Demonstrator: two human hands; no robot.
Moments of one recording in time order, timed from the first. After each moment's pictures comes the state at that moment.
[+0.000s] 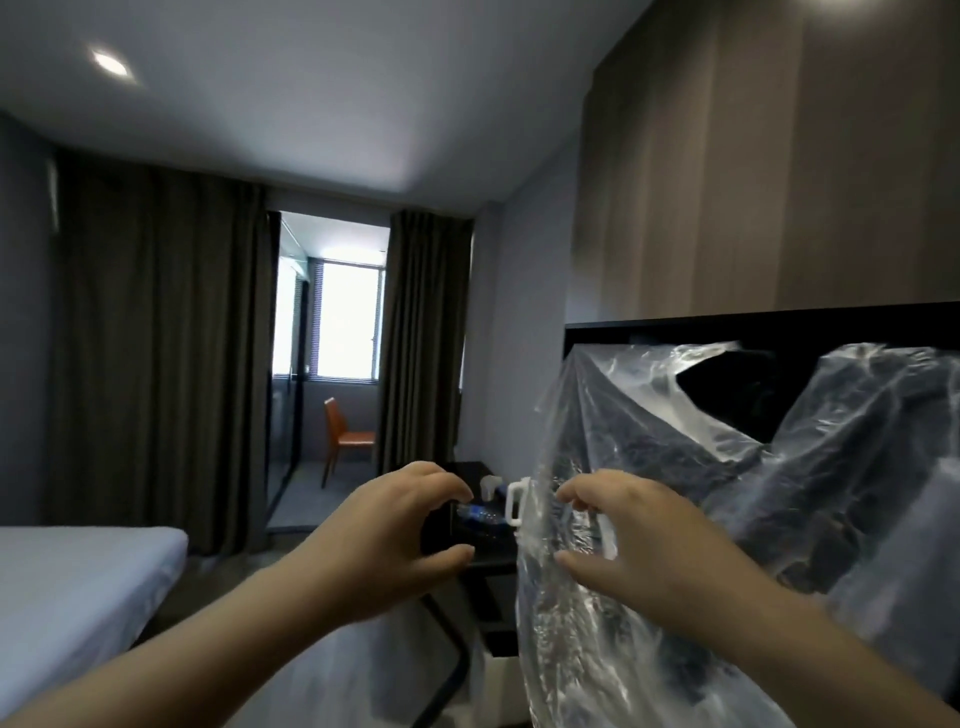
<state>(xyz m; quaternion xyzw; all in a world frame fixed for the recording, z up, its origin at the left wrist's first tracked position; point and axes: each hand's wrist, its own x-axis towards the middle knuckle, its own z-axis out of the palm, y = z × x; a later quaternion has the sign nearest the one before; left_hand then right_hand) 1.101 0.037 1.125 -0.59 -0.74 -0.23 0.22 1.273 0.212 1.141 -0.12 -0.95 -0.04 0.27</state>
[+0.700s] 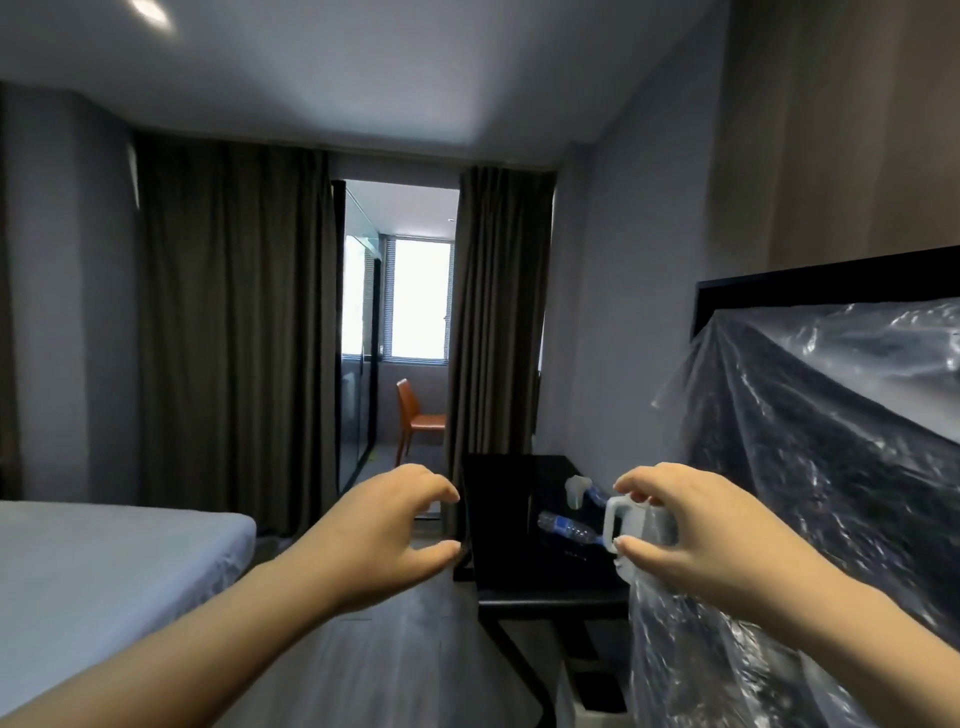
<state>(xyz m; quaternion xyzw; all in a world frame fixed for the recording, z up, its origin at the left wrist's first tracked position) 0.790 0.191 1.077 -0.51 -0.81 -0.21 0.20 0.974 0.424 1.105 -0.10 -0.96 -0.03 0.25</state>
